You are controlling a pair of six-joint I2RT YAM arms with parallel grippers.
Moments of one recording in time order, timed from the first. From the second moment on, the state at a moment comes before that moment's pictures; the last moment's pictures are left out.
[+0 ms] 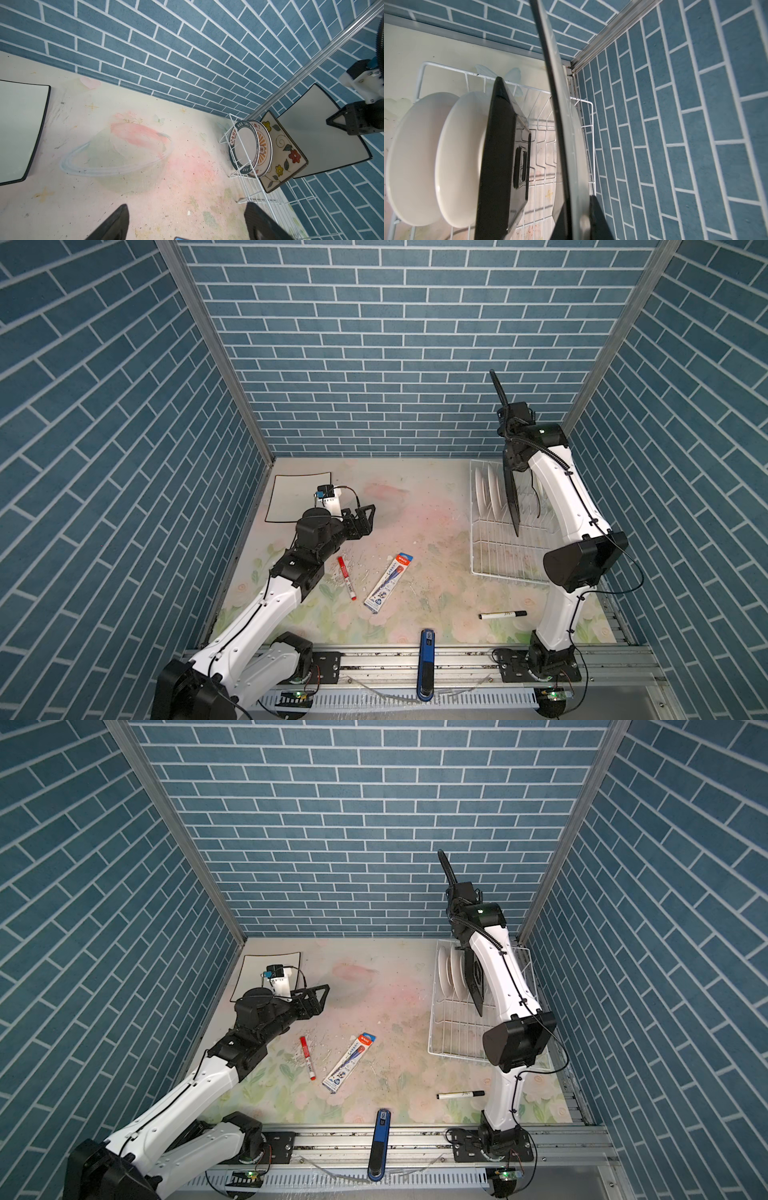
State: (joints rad) left arm -0.39 0.98 0.66 0.04 0.11 -0.55; right arm 0.34 1.92 2.25 -1.31 0.76 -0.05
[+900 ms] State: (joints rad) left arm -0.40 0.89 0.69 -0.04 0.12 -0.55; right arm 0.55 1.61 2.09 -1.11 0.82 -0.24
